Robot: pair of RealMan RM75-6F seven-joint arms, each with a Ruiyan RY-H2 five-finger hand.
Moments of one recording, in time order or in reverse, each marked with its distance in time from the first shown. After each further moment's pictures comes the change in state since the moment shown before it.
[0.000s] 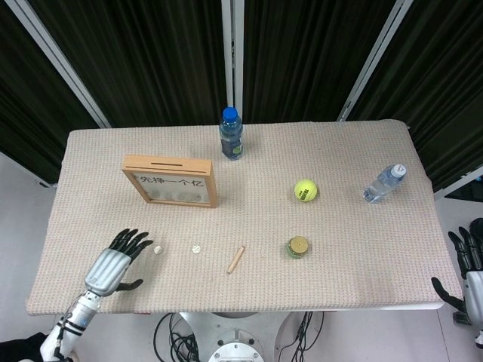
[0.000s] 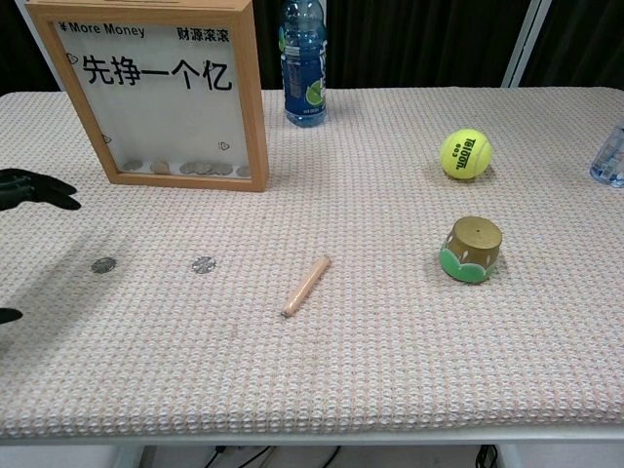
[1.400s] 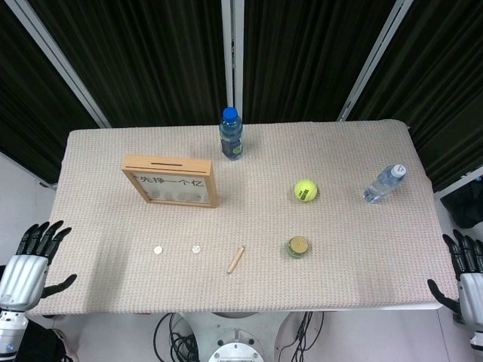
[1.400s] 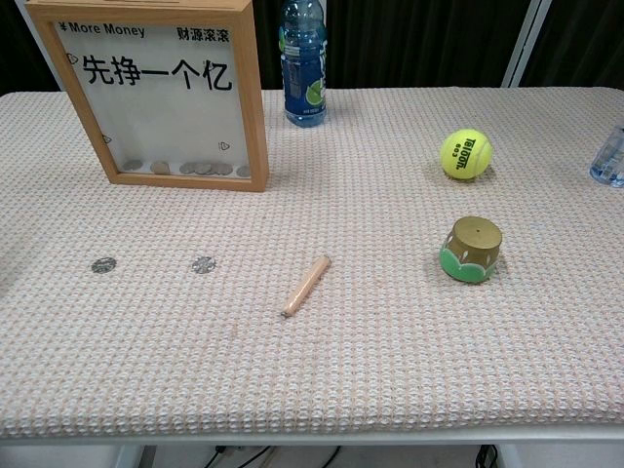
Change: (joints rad) left arm 0.199 0.316 -0.017 -0.195 -0.061 0.287 0.015; right arm 0.000 -0.036 -0.011 0.033 -0.013 0.008 -0.015
